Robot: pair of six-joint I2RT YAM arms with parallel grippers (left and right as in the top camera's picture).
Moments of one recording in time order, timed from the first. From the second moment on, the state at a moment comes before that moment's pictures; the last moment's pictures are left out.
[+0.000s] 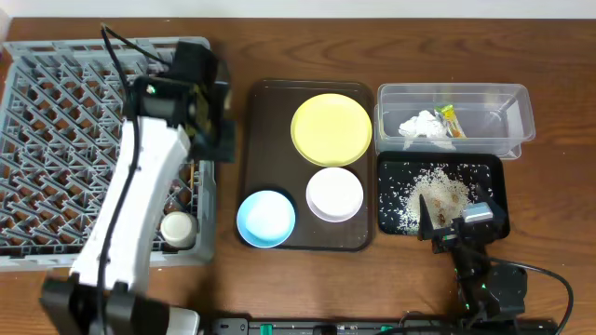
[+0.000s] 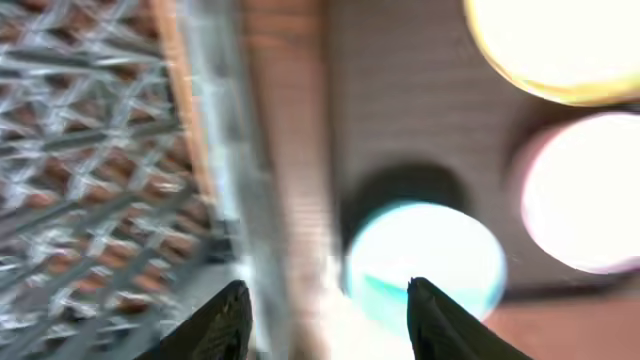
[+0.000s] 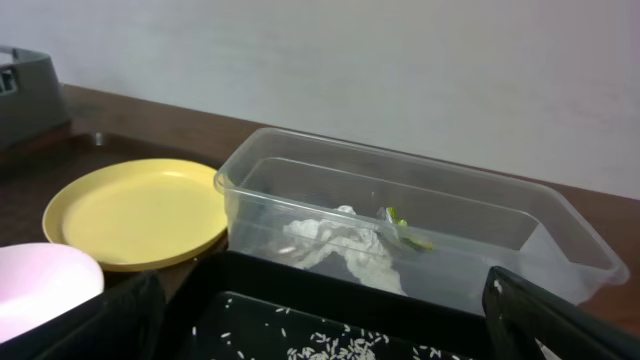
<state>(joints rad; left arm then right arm) -0.20 1.58 1.56 -1.34 0.02 -0.11 0.10 0.01 0.01 -0.06 -0.08 -0.12</state>
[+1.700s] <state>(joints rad) -0.55 1.44 1.32 -0.93 -0.43 -0.21 0.10 0.01 0.01 -0.06 -0.08 -0.12</state>
